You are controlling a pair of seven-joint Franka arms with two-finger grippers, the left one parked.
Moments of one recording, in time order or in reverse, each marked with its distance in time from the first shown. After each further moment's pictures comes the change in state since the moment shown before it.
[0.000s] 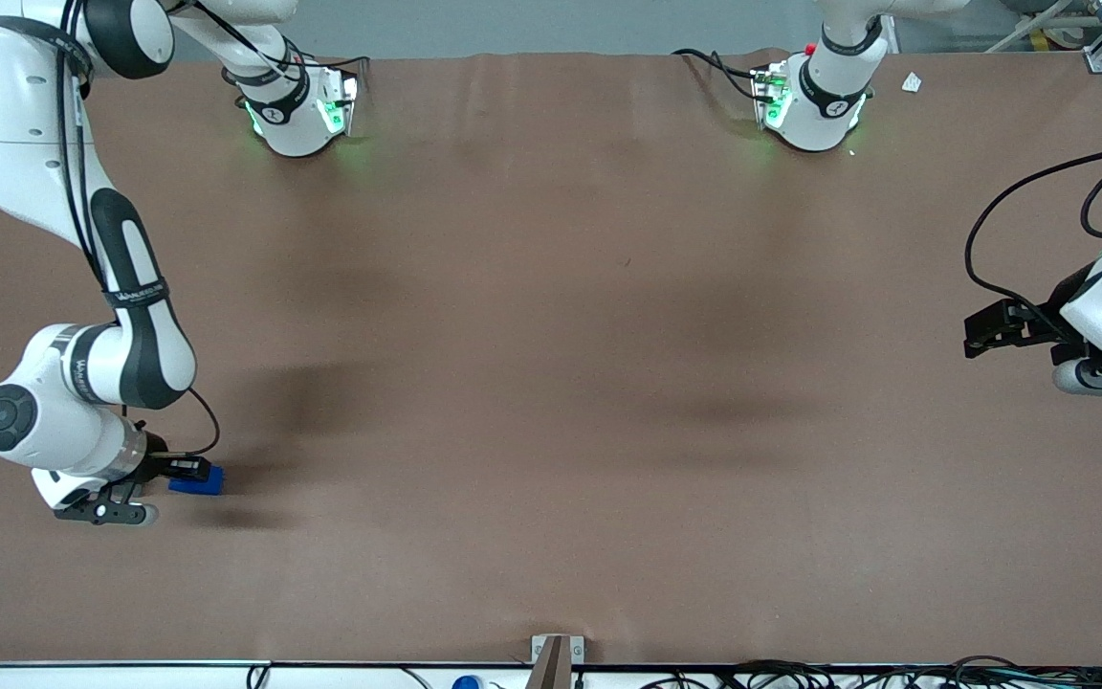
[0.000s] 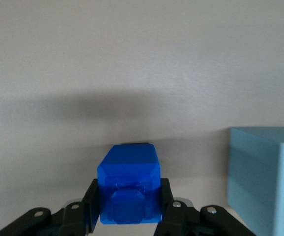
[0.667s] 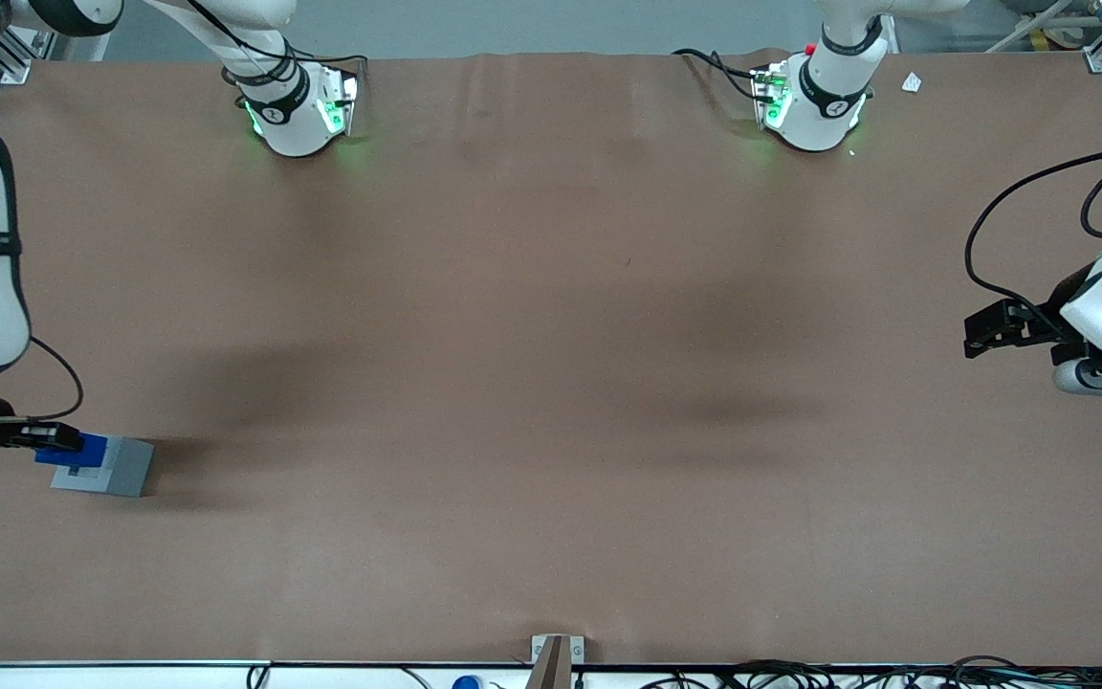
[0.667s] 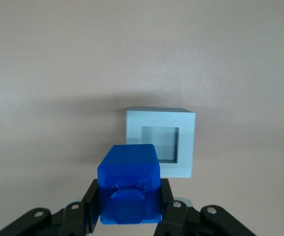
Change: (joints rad) arm -0.181 -0.127 -0.003 0.073 0.042 -0.214 -0.234
